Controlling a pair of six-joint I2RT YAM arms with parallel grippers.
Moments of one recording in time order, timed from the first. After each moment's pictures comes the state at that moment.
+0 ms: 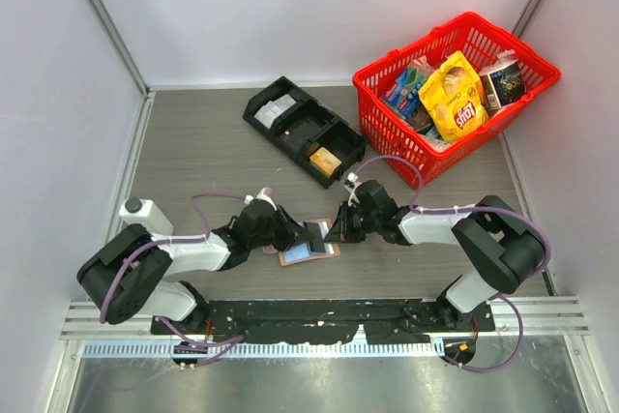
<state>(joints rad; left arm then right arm) -0.77 1.38 0.37 0.42 0.15 -1.31 0.69 1.56 0.56 0.21 -0.38 0.77</state>
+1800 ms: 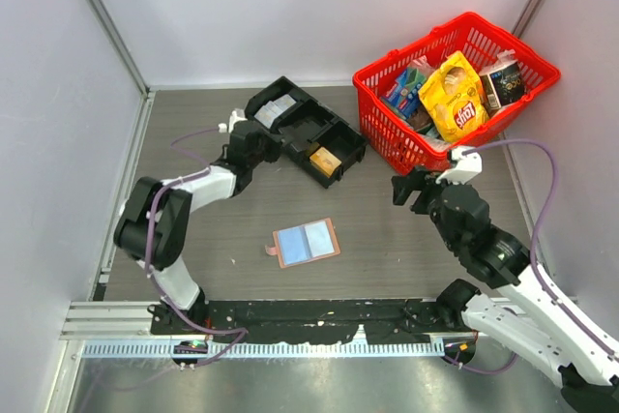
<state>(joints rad) -0.40 1.67 0.90 0.38 0.03 -1.21 0.68 0.63 0.75 -0.43 0.47 0.49</state>
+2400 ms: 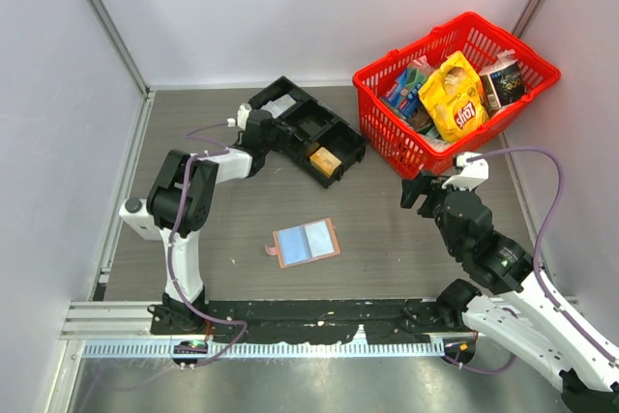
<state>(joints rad) -0.38 2.02 1.19 0.38 -0.07 -1.26 0.68 0.56 0.70 -0.46 0.59 0.44</state>
